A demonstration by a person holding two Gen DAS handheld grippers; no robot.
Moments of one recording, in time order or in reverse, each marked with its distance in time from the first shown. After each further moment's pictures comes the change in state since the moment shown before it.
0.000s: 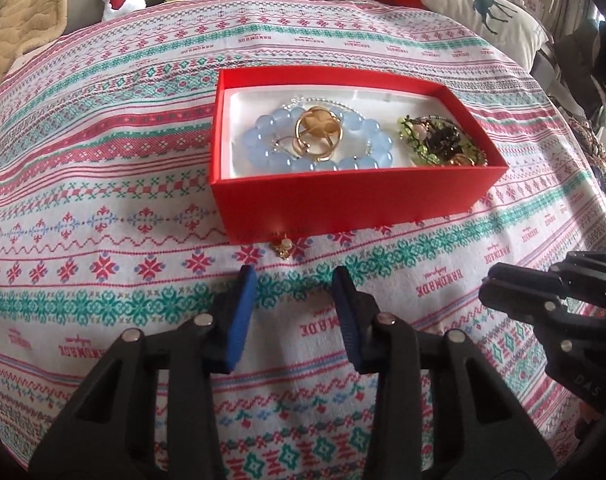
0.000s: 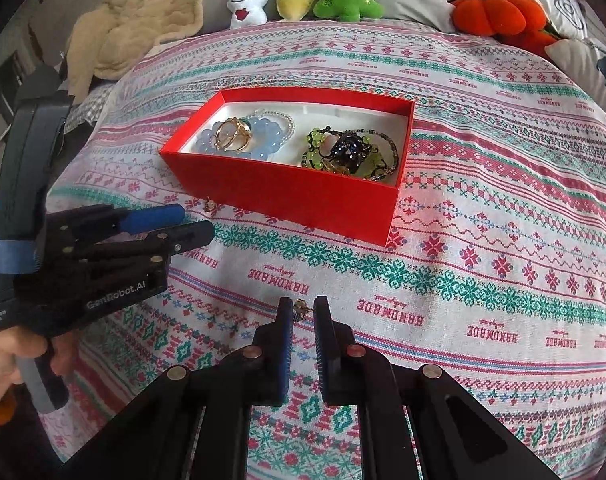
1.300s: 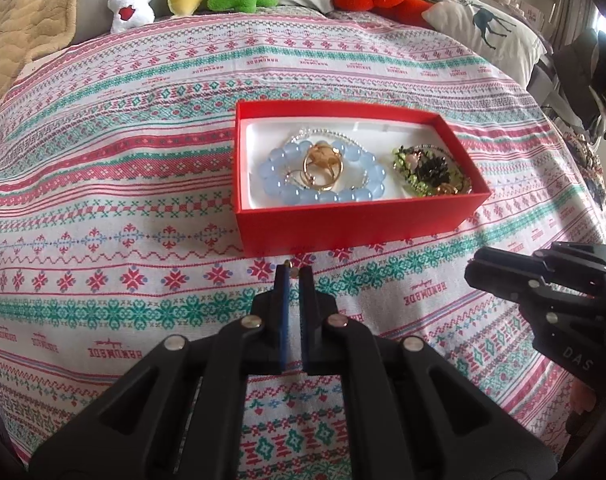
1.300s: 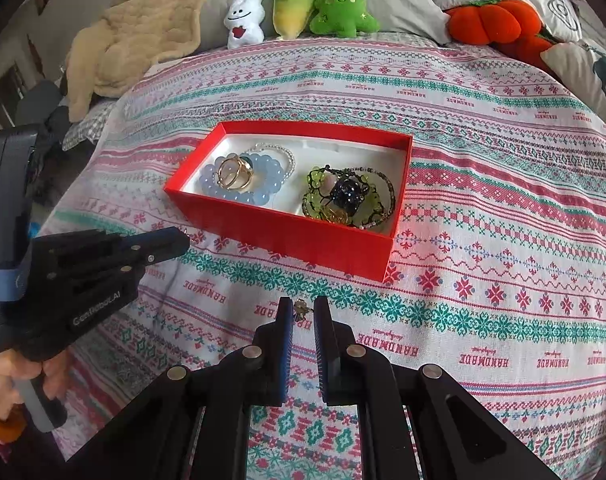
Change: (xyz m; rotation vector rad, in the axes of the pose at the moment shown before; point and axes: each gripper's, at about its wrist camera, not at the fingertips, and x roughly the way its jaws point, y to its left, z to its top) left arm -0.029 0.005 0.005 -0.016 -0.040 -0.005; right arm -0.011 -0.001 0.018 0.020 -0.049 0.011
